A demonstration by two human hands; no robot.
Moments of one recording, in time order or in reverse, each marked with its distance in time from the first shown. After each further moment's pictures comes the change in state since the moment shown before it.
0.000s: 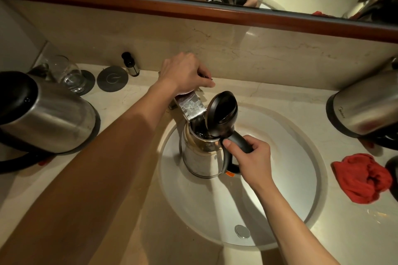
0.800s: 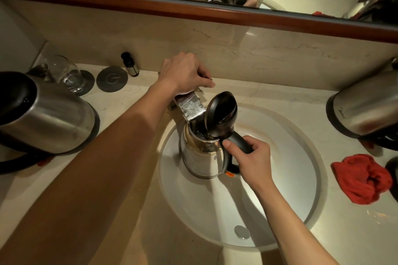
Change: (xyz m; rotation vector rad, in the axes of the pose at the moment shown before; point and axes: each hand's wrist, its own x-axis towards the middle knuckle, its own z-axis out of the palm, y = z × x) left_hand 0.003 -0.002 0.001 -0.001 0.000 -0.006; right_hand 0.001 0.000 0.001 -0.002 0.000 0.004
